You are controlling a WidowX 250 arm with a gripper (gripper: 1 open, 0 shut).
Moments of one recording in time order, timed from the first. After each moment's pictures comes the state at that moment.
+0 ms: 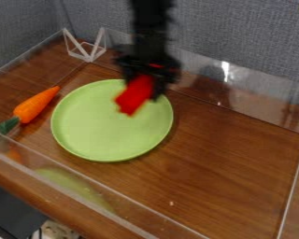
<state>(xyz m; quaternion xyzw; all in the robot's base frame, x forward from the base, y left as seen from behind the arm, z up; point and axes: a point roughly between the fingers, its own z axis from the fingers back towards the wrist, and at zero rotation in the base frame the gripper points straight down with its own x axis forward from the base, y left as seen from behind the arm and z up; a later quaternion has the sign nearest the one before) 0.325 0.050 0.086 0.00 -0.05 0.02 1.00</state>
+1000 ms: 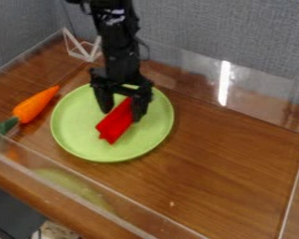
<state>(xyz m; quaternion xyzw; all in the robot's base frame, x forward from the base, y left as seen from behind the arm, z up) 0.313 0.060 0.040 -0.03 -0.01 0.02 1.00</state>
